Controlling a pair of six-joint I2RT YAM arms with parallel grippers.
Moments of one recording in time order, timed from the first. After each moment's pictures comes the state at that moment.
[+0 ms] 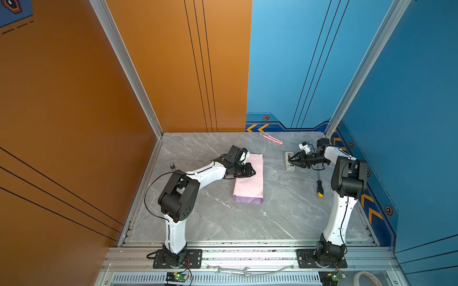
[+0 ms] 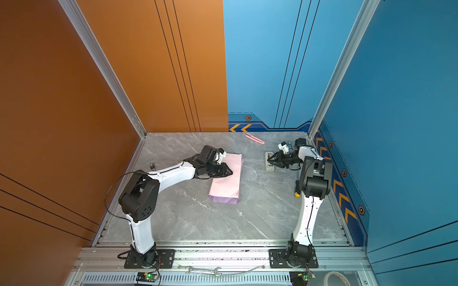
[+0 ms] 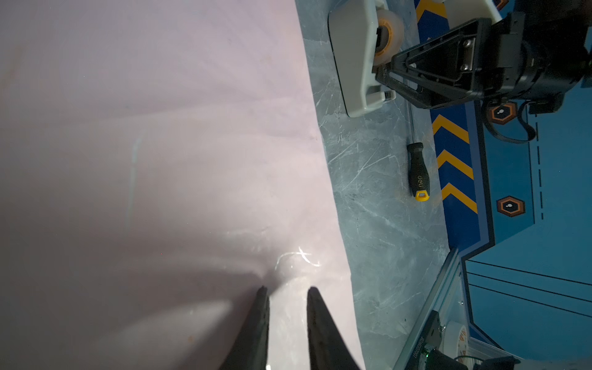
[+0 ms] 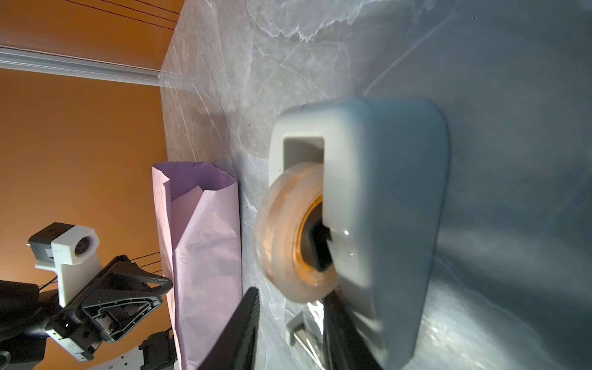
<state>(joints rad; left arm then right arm) -0.57 1.92 1.34 -0.26 0.44 -0.58 -0.21 2.25 1.66 -0.77 -0.99 0.05</state>
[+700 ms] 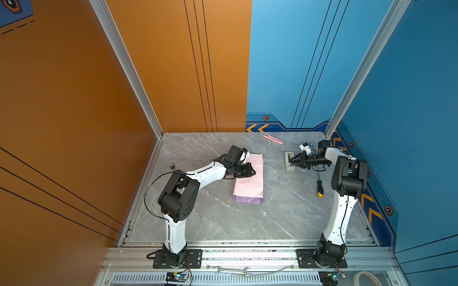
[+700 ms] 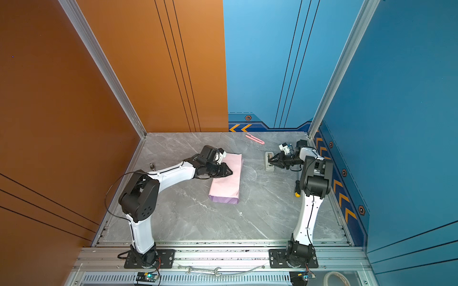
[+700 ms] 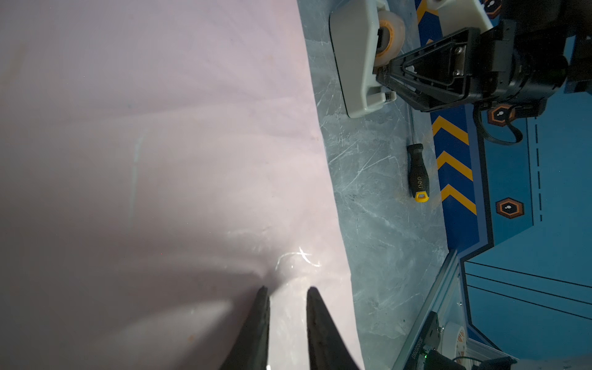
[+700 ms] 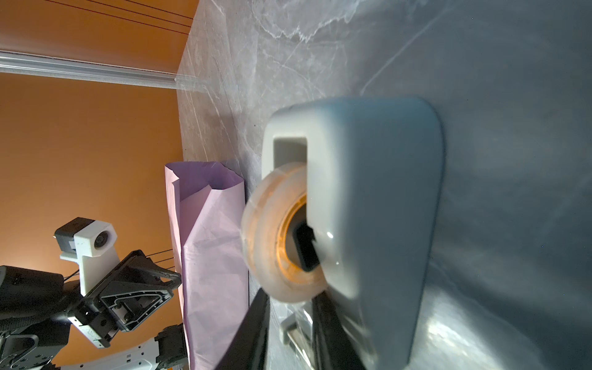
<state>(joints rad) -0.57 1.92 1.34 -0.26 0.44 -0.58 -0.23 2.28 1.66 -0.77 -1.05 0.03</state>
